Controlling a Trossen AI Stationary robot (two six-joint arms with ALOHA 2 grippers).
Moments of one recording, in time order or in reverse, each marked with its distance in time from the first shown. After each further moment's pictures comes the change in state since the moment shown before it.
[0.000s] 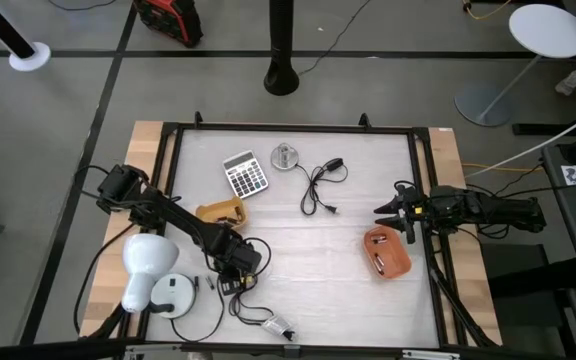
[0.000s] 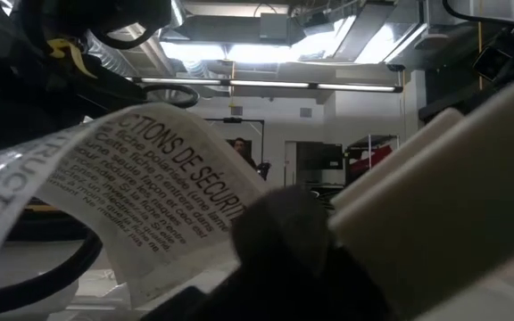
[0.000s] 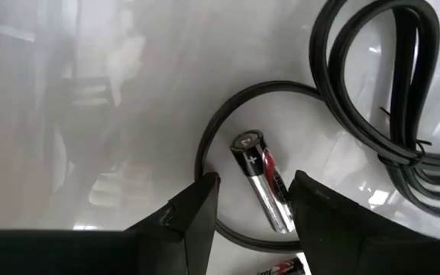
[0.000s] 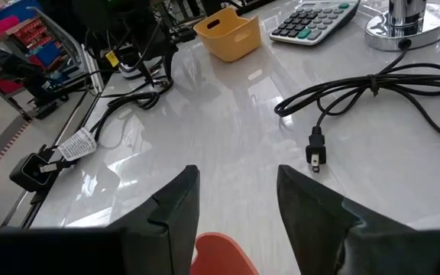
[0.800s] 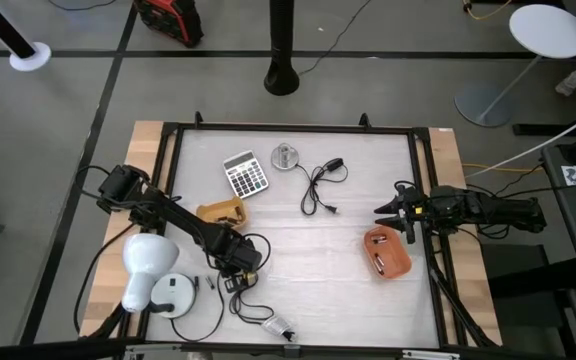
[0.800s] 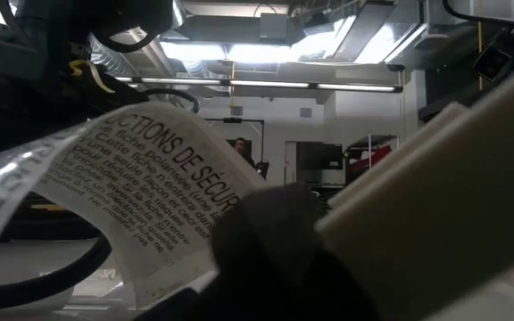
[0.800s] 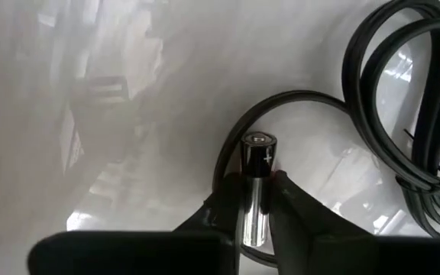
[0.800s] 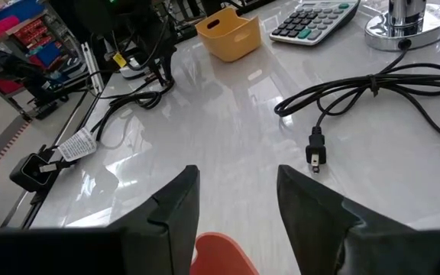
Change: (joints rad) left arm 0.002 0.042 0.001 -0.002 -0.047 -0.099; right arm 0.000 0.000 0.000 0.000 0.000 0.000
